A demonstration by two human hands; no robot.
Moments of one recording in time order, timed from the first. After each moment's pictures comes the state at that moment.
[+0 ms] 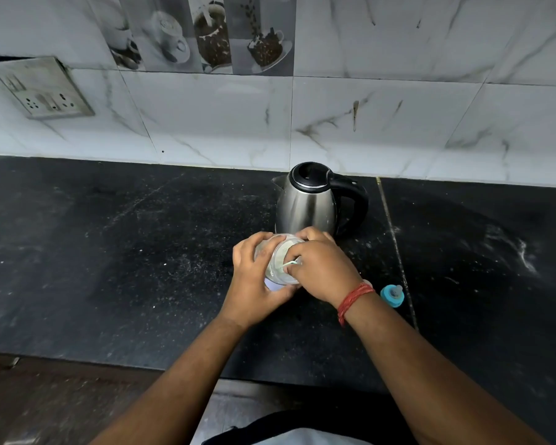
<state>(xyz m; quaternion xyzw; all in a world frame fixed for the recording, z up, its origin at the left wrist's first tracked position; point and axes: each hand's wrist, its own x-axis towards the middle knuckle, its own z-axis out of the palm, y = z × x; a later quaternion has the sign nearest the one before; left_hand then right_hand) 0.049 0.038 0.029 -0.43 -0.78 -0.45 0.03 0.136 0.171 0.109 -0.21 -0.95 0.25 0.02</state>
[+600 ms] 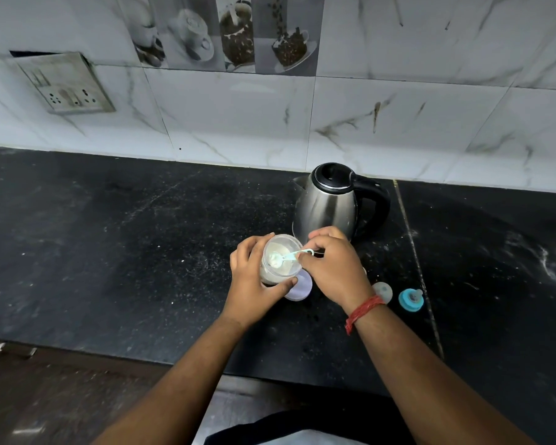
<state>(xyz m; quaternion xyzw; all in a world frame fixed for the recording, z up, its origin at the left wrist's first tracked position) 0.026 0.007 0.018 -0.35 -0.80 -0.48 -0.02 0.121 0.147 0.104 -0.29 -0.84 0.43 0.15</state>
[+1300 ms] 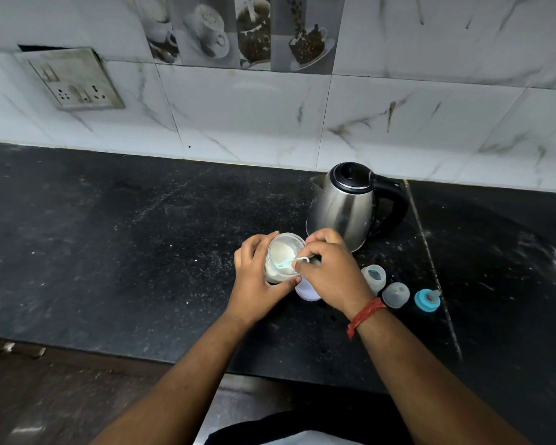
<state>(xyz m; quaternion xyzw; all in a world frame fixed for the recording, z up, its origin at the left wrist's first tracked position) 0.002 -0.015 0.014 -0.35 -0.80 -0.48 -0.03 0.101 0.116 0.097 -0.26 -0.86 0.41 0.13</state>
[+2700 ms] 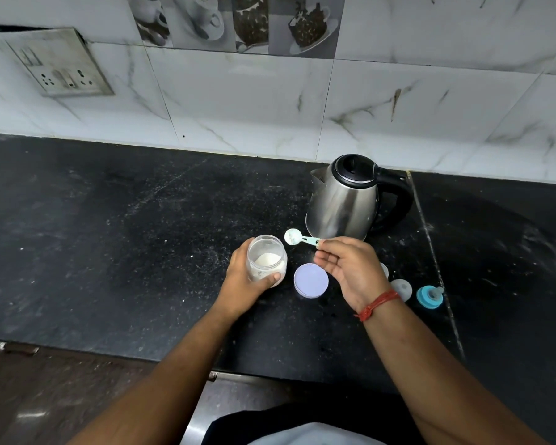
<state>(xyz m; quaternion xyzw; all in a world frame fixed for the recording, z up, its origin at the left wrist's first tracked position) -0.032 -0.025 -0.030 -0.27 -0.79 -0.52 -0.20 0.094 0.143 0.078 -0.40 -0.49 0.75 0.18</state>
